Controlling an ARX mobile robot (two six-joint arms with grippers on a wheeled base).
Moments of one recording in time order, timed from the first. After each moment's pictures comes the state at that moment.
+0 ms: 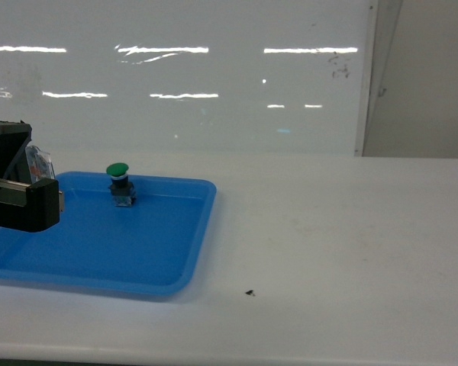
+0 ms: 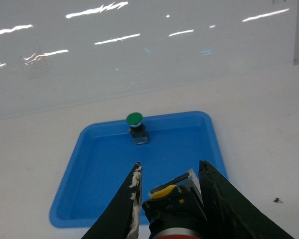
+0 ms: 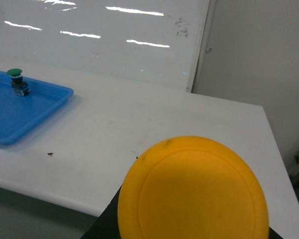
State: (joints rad) left arm -0.49 1.05 0.37 0.43 -0.49 0.05; right arm -0.54 0.45 0.12 0.13 -0.76 -0.19
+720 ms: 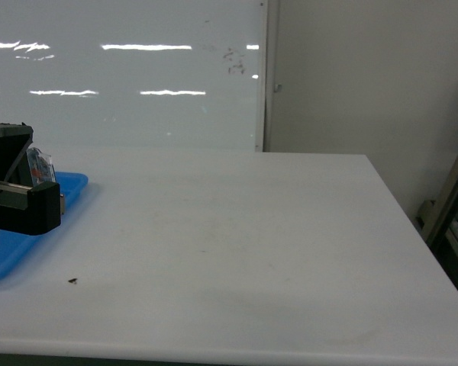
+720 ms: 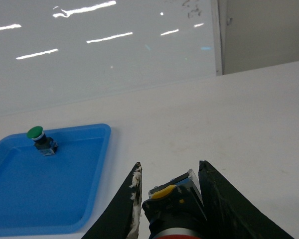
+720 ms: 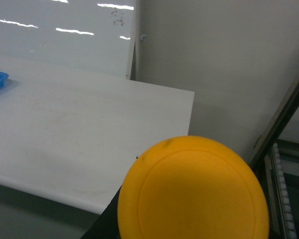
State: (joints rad) left arm -0.49 1.05 0.37 0.43 -0.49 0.05; right arm -0.54 0.45 0.12 0.13 -0.76 -0.19
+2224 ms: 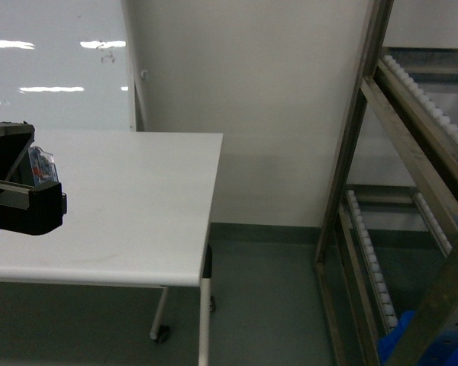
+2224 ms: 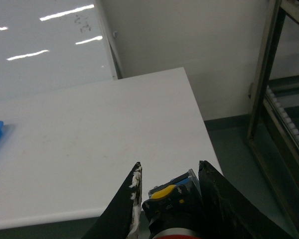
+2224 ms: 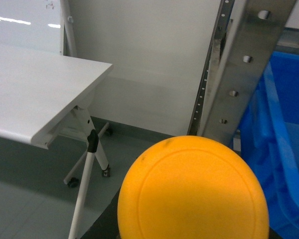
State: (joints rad) left arm -0.49 1.05 0.37 0.43 -0.49 0.05; right arm -0.54 0.45 0.12 0.13 -0.76 -0.19
